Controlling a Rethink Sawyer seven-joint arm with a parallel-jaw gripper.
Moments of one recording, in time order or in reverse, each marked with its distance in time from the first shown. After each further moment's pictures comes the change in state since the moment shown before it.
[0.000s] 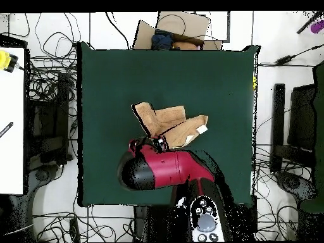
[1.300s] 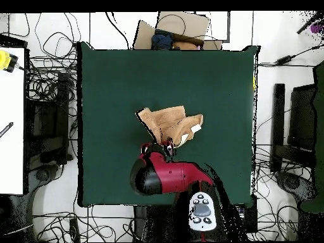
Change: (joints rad) arm 0.072 0.177 -0.179 0.001 0.039 -0.254 0.000
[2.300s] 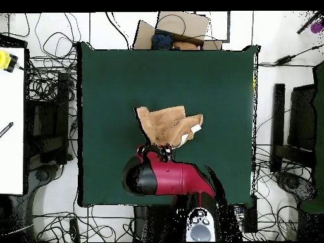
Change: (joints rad) arm 0.030 -0.137 -0.010 0.016 0.123 0.267 0.000
